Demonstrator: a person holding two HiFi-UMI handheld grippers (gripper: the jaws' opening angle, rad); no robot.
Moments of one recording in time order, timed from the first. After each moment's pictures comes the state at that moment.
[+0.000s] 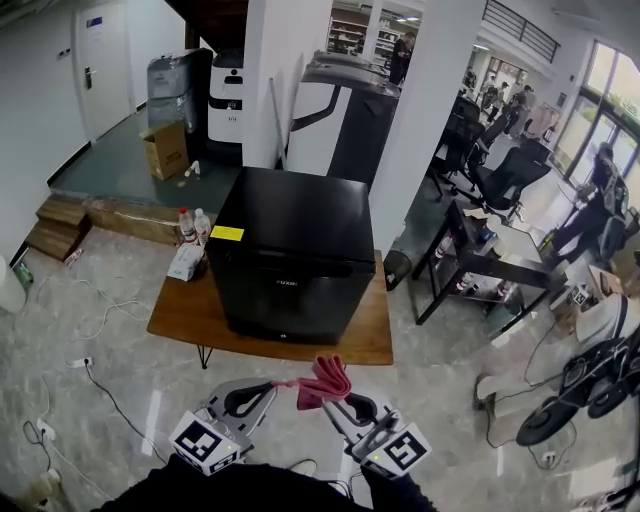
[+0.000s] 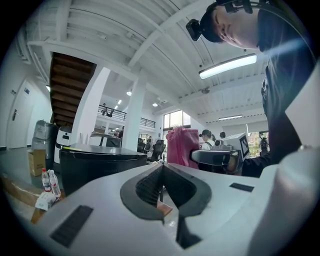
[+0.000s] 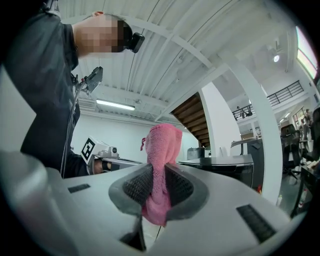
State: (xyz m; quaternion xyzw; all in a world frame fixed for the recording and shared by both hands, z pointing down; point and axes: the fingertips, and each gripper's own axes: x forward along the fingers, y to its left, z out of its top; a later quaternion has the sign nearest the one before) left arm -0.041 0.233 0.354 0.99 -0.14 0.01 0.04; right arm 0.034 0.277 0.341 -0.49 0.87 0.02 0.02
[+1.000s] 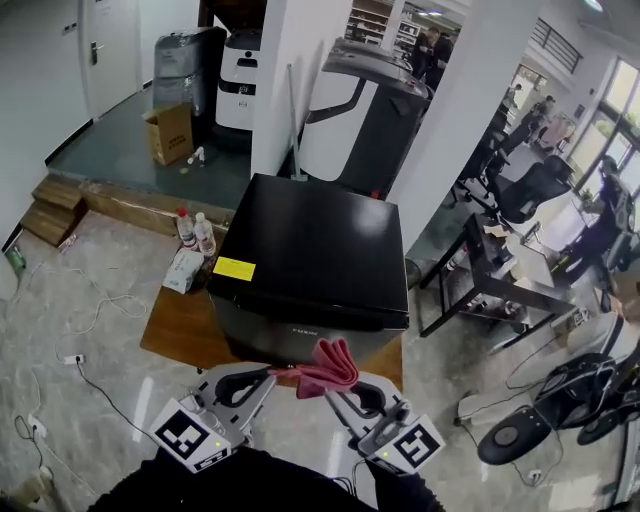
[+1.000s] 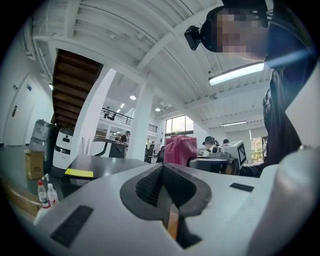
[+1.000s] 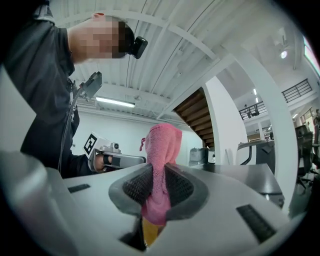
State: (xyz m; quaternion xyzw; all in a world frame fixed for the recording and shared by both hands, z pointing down) left arm -0.026 0.050 0.317 0.99 -0.15 -0.02 0.04; right arm 0.047 0.087 0.318 -0.46 0.89 0.03 0.01
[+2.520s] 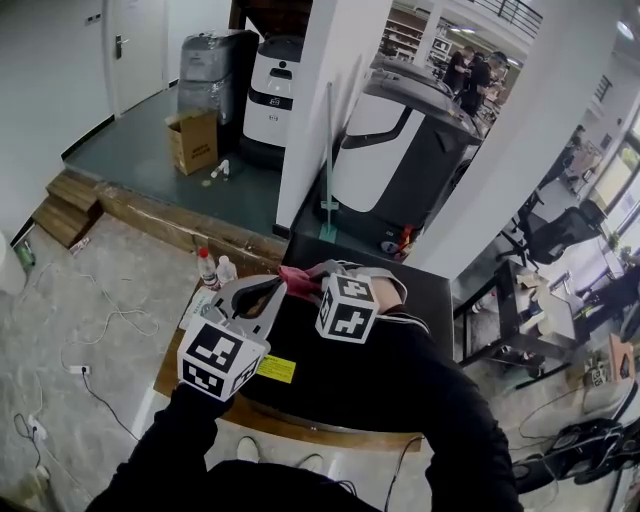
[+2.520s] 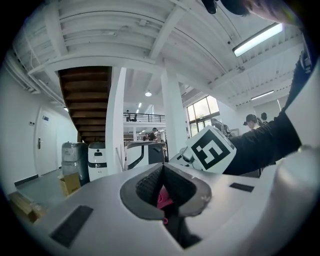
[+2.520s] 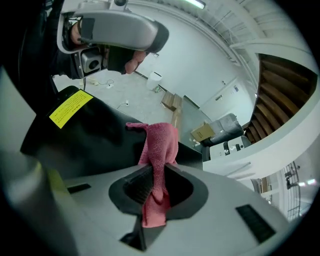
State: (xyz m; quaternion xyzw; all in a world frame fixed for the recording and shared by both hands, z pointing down) left arm -0.015 -0.316 0.277 0.95 -0.30 0.05 -0.03; right arm 0.042 -0.359 0.397 -0.24 0.77 0.15 -0.58
